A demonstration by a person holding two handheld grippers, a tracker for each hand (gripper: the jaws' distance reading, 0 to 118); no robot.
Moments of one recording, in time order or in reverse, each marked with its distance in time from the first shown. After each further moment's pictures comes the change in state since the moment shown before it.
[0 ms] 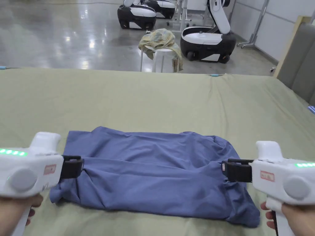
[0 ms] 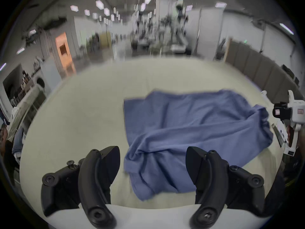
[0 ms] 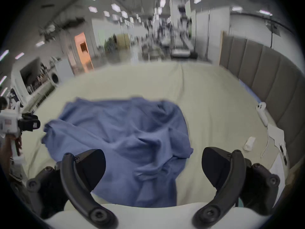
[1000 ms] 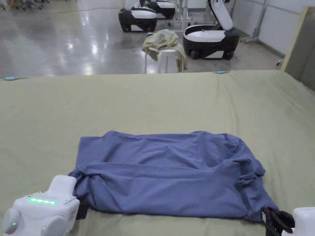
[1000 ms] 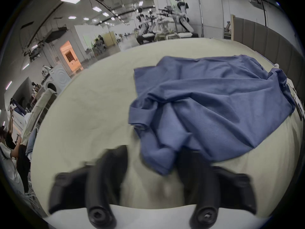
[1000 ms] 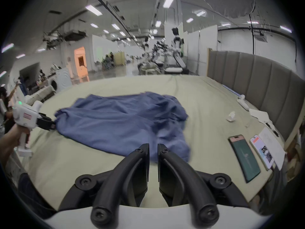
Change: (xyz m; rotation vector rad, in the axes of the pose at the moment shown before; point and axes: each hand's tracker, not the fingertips) left arm -0.014 -0.060 -0.066 -0.258 0.157 -0.093; right arm -0.048 -0.110 0.078 0.030 -0.141 0.002
